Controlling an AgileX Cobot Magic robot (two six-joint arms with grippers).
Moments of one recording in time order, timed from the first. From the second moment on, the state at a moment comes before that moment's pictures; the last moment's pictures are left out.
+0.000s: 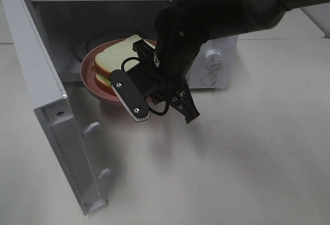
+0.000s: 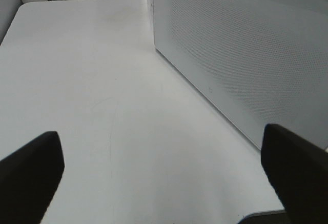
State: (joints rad) left arm 0.04 0.00 -0.50 -0.15 1.04 0.13; right arm 0.77 1.98 -1.36 -0.30 0.56 -1.22
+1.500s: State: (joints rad) left arm 0.04 0.00 -0.50 -0.15 1.04 0.13; right arm 0.76 2.34 -1.98 -0.29 0.76 -1.04
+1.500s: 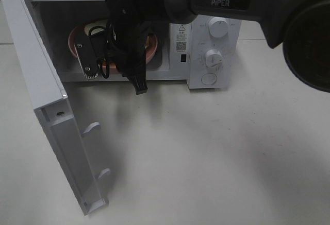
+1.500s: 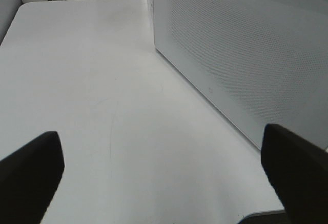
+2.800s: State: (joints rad) left arm 0.04 0.00 -0.50 -0.15 1.04 0.13; right arm 0.72 2.39 -2.05 -0.31 0.67 -0.97
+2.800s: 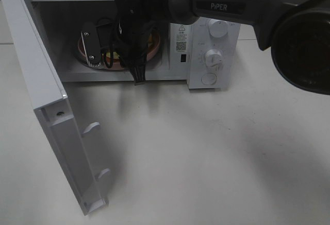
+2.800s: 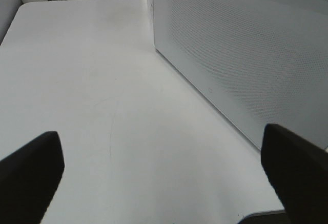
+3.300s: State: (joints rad) left arm 0.04 0.00 -0.50 -0.15 1.04 0.13; right arm 0.72 2.39 -2.05 -0.31 0.66 -0.86
